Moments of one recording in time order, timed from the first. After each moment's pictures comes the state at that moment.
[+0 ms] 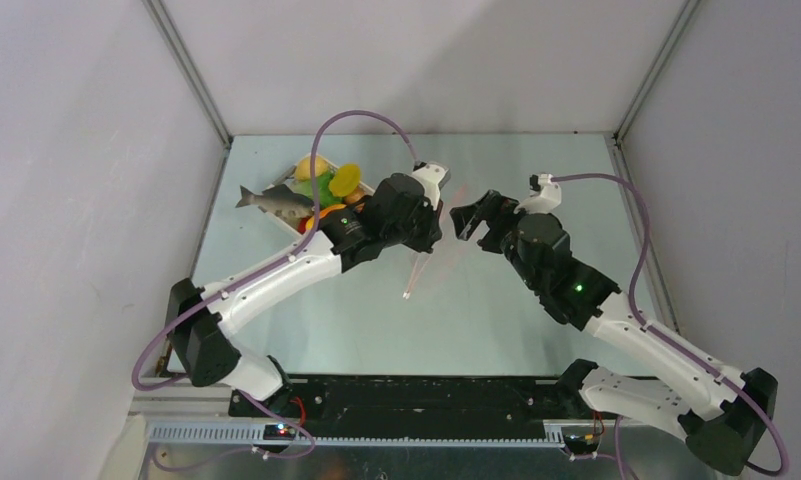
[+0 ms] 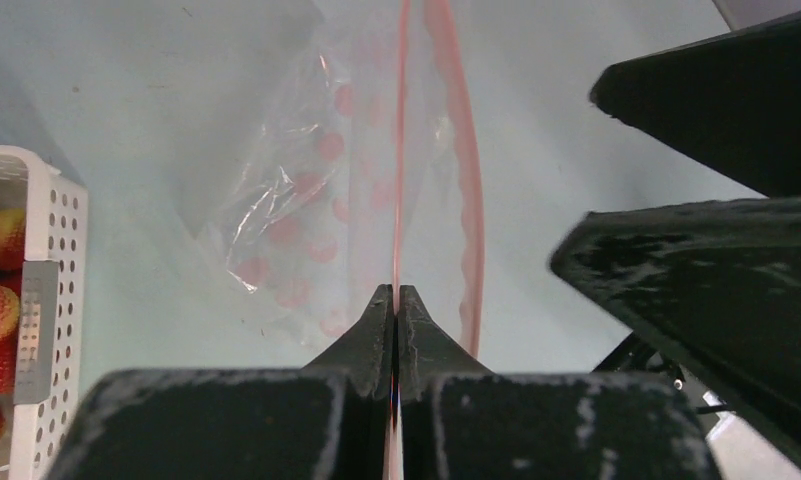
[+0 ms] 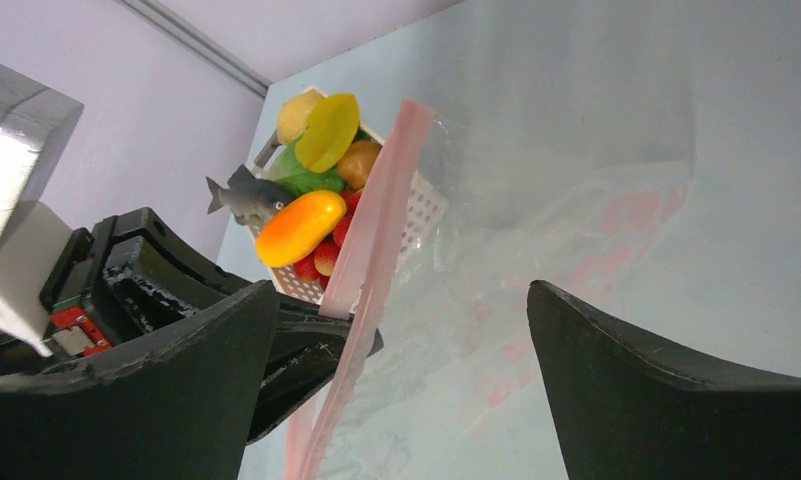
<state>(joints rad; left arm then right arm) -0.89 1.49 1.37 -0.48 -0.07 -0.32 0.77 0.94 0.88 -0.14 0.41 0.74</state>
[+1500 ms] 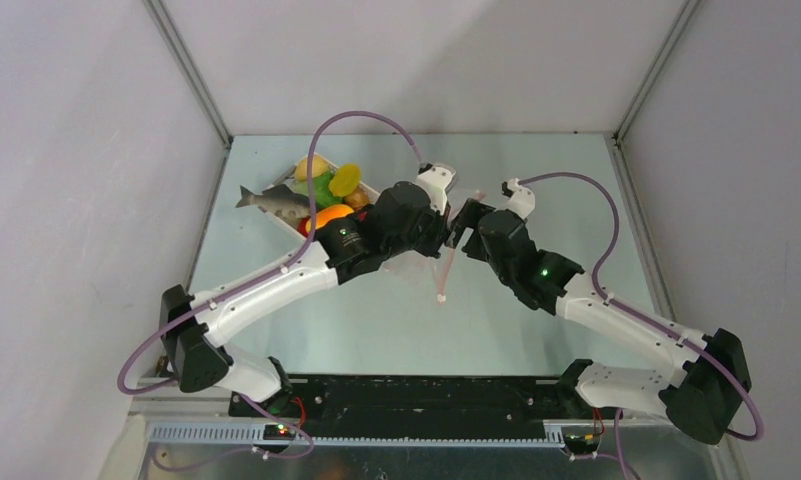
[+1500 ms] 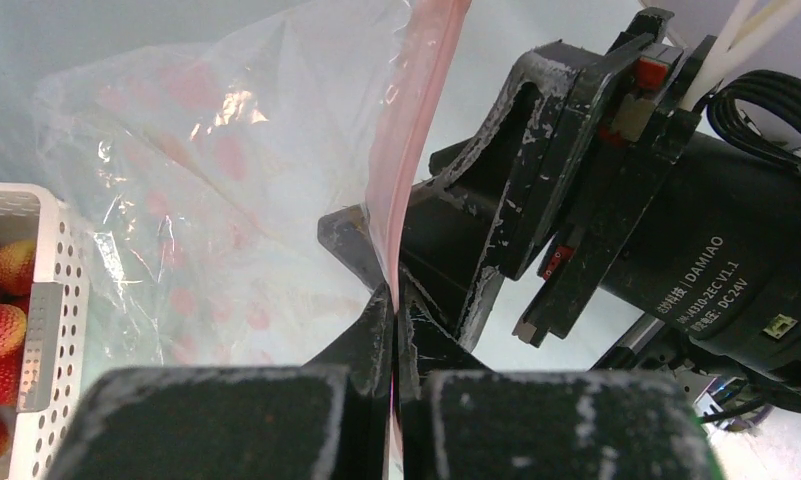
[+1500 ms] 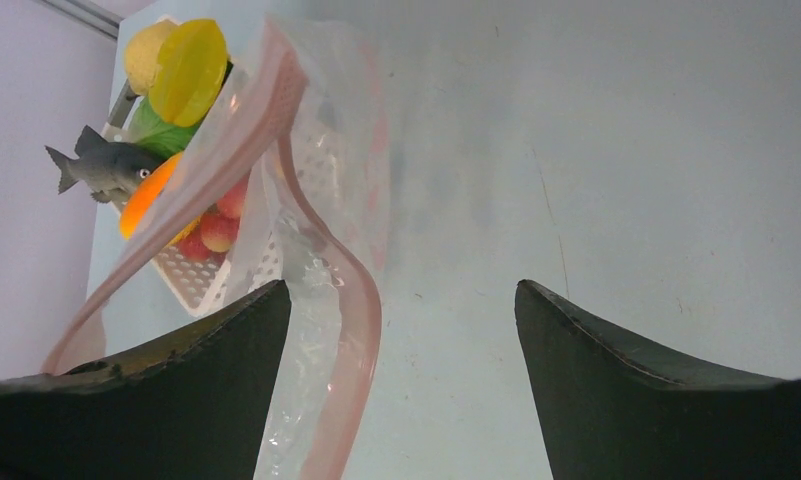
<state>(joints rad) -0.98 1.44 1.38 -0.44 -0.15 -0.32 0.80 1.14 0.90 -0.23 0.48 0.82</state>
